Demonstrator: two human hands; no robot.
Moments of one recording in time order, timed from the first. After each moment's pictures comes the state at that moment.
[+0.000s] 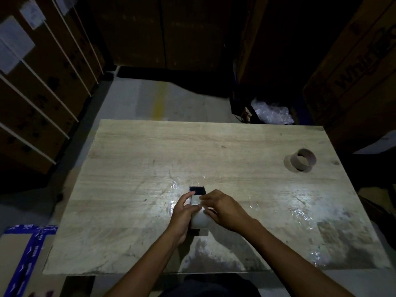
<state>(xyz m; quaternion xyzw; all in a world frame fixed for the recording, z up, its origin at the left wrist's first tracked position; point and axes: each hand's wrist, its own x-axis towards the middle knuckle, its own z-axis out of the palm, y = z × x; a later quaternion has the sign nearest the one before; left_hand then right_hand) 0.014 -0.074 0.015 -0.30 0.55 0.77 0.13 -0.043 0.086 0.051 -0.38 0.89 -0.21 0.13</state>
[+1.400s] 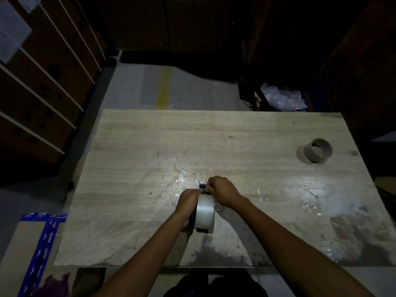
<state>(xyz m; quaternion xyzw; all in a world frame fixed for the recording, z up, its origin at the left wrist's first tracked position) -0.020 -0.083 -0.009 -0.35 0.63 0.66 0.21 -0.093 0.050 -0.003 -0.17 0.92 -0.24 0.27</state>
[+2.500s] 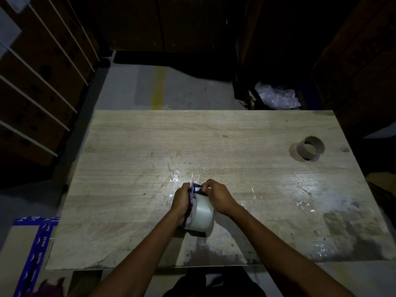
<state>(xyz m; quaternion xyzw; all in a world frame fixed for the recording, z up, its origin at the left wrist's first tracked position) -0.027 -0.078 0.005 -0.41 0.54 0.70 0.20 -0.067 0.059 0.012 -0.05 0.87 -0.40 0.30</state>
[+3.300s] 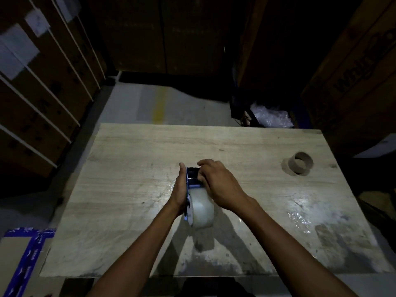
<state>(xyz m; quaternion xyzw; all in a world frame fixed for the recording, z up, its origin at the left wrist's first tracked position) -0.053 -0.074 0.073 -0.23 0.54 0.80 0.10 -0.079 0.056 0.145 -0.27 0.92 -0.25 0.09</state>
